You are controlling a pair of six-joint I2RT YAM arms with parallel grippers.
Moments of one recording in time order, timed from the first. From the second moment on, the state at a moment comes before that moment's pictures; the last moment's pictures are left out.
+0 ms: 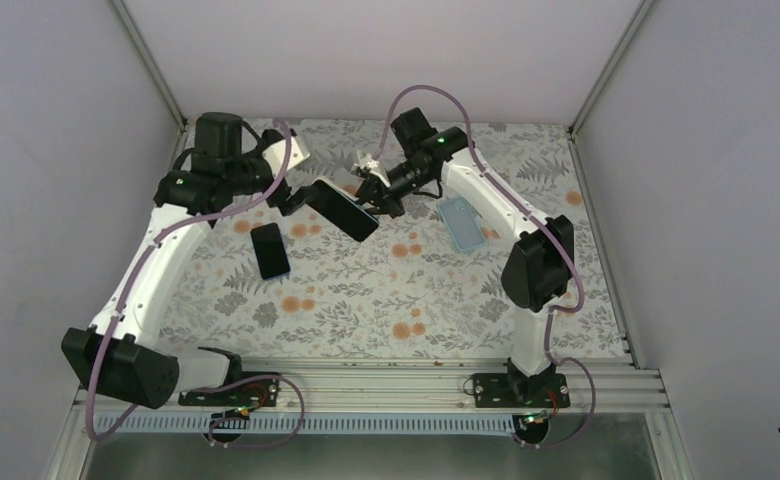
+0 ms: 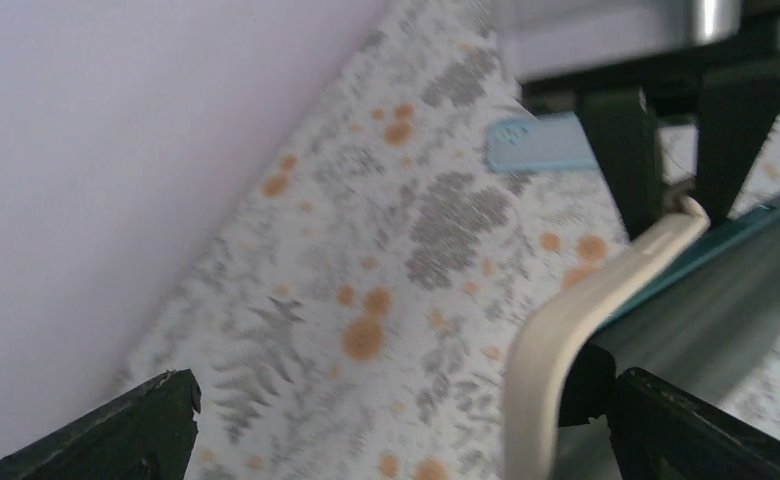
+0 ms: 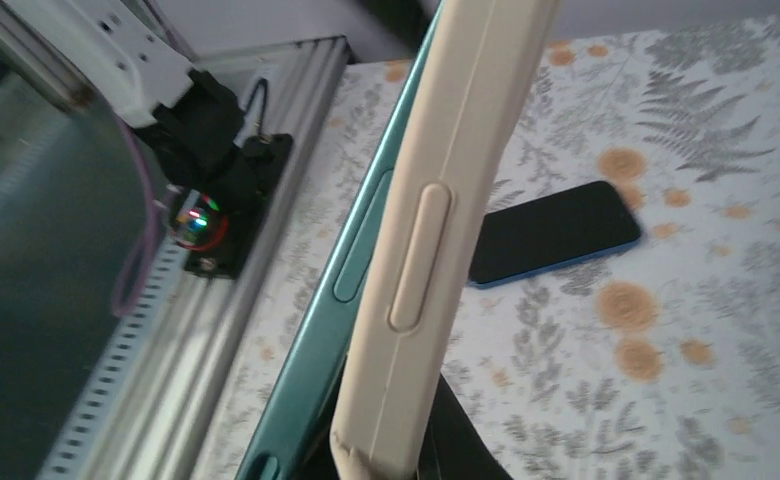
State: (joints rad) left arm -0.23 1.29 1.36 -0.72 0.55 0.67; right arm 0.60 1.95 1.91 -1.08 -0.99 -0.85
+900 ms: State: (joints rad) left arm -0.65 1.24 1.18 -0.15 -0.08 0.82; right arm 0.39 2.04 2.04 -0.62 -1.03 0.15
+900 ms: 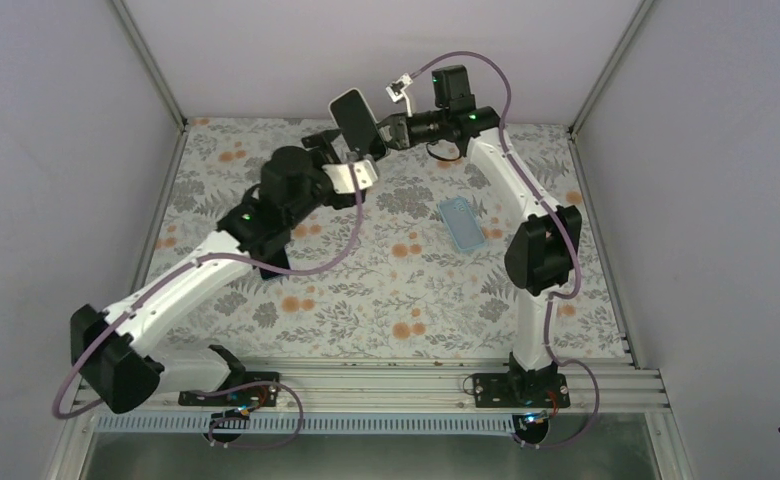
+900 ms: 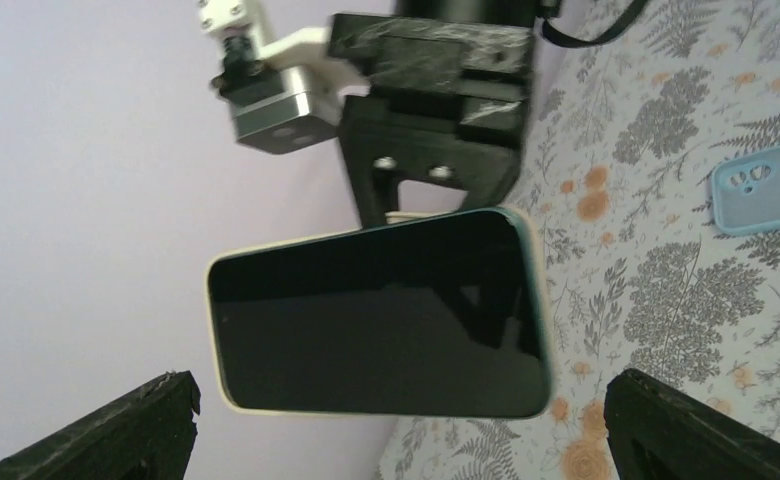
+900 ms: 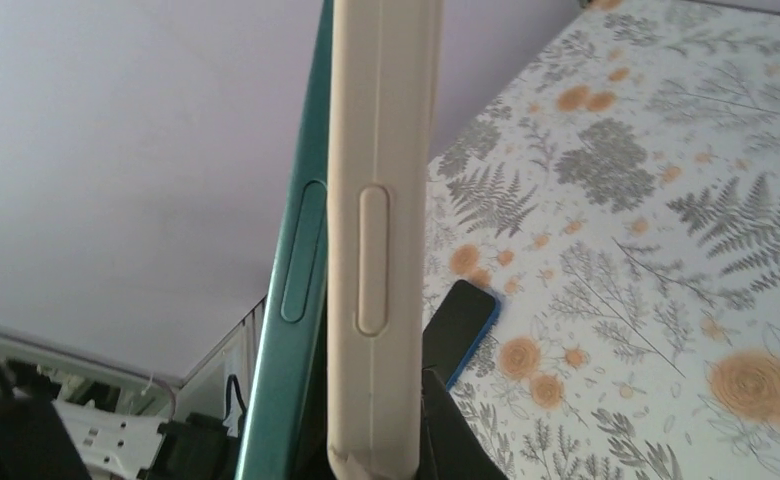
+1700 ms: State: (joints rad) left arm -0.73 1.47 1.12 0.24 -0.26 0.88; right arm 0.33 2.05 1.94 -0.48 -0.95 0.33
